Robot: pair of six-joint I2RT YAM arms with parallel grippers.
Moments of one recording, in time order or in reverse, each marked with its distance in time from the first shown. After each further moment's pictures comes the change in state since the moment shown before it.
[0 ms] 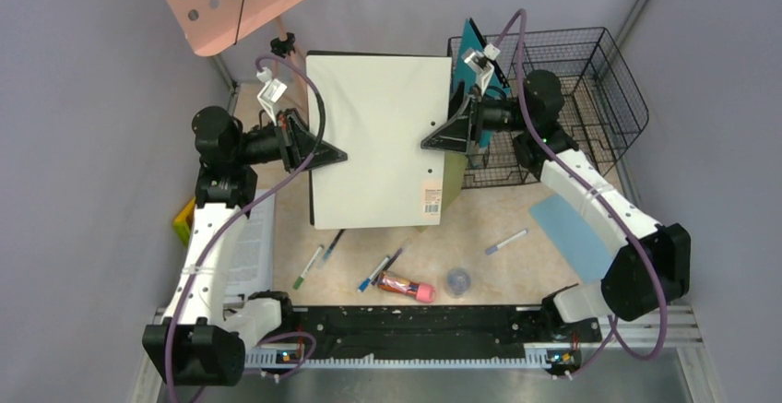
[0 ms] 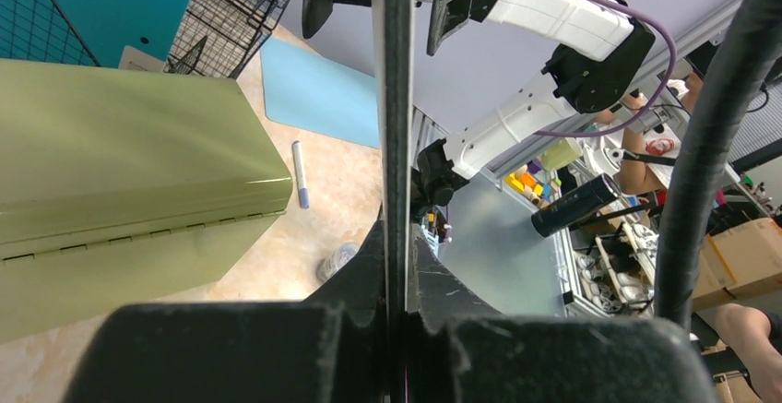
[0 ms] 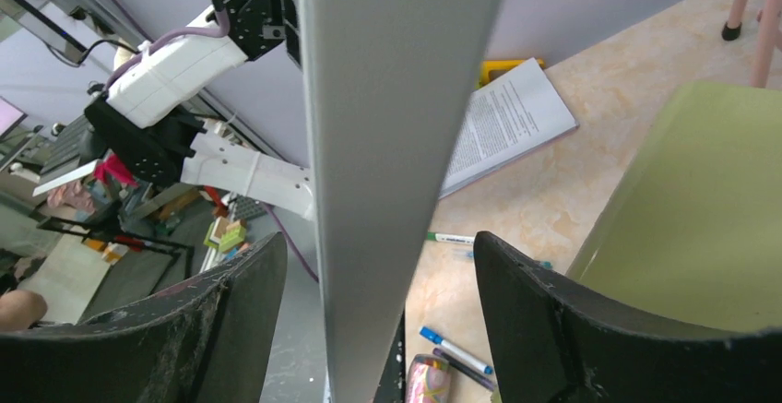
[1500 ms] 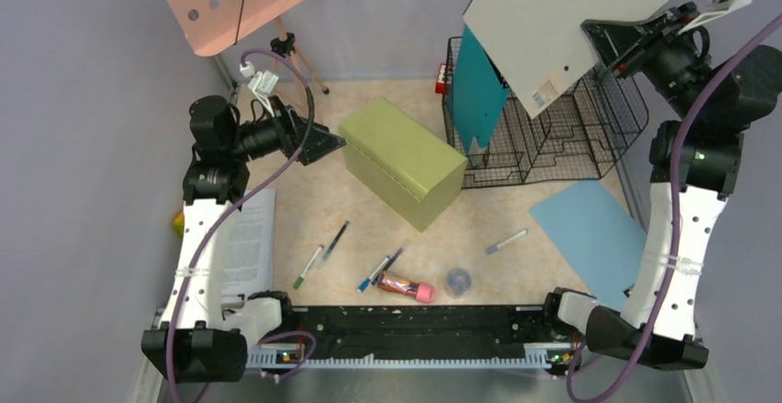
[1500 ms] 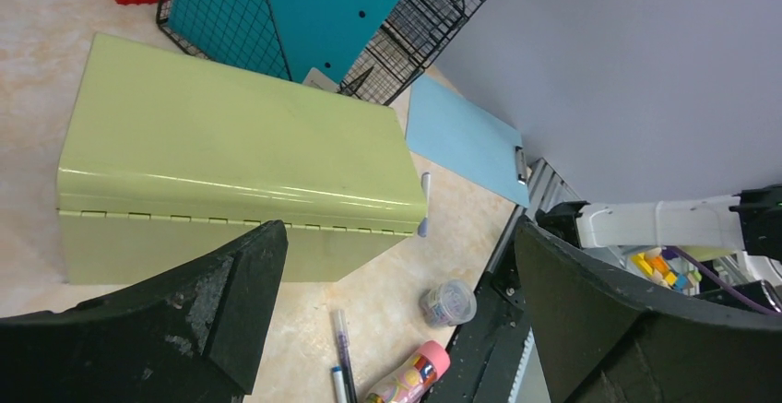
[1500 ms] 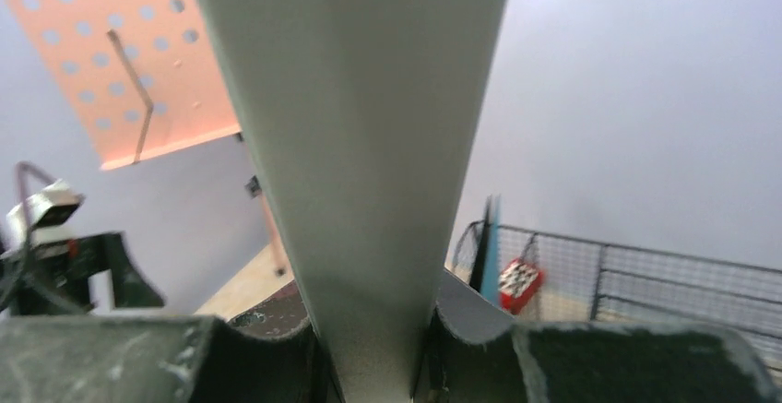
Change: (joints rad) left arm 0.024 0.021 0.135 -0.423 -0.307 0.357; right arm -0.669 -0.243 0.459 -0.462 0.346 -0.151
